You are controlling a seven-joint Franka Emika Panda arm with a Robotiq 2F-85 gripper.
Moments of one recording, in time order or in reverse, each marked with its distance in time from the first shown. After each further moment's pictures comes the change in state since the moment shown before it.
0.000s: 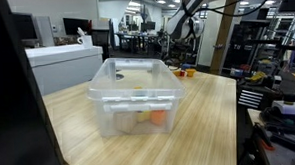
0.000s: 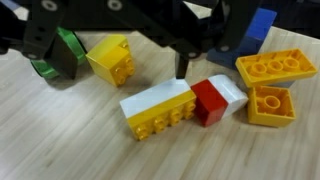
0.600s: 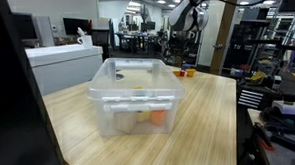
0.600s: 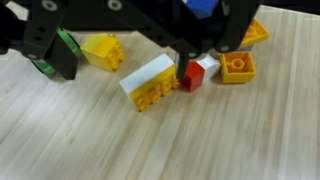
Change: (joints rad) arm 0.027 -0.095 -0.020 -0.069 0.000 -0.105 0.164
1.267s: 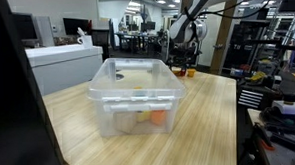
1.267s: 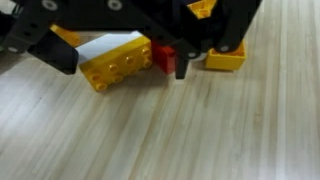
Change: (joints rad) arm -0.006 0.108 -0.028 0.021 0.000 0.034 0.055
